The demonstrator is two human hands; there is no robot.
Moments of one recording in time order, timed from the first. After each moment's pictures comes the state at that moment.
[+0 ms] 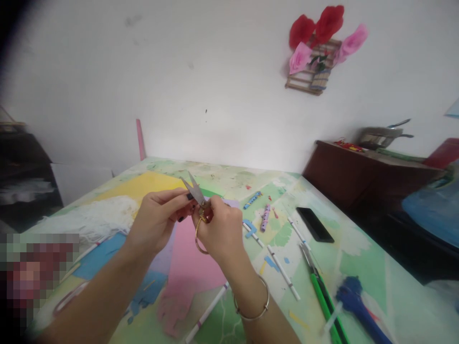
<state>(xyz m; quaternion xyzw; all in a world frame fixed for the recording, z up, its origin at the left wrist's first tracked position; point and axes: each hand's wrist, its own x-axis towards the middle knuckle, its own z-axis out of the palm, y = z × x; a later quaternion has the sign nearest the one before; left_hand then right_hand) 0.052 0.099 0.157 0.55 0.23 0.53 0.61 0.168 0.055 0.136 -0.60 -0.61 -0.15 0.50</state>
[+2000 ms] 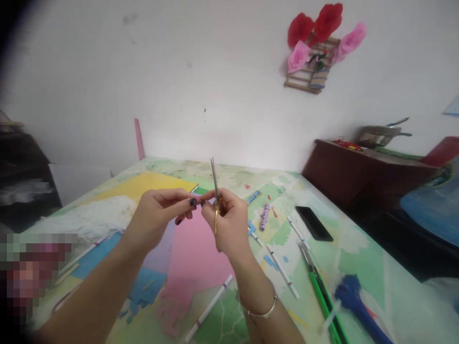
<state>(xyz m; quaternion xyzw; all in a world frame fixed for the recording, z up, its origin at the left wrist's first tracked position) 0.044 0.103 0.161 0.65 0.27 0.47 0.54 0.174 0.046 0.151 -0.52 -0.52 0.20 0.65</state>
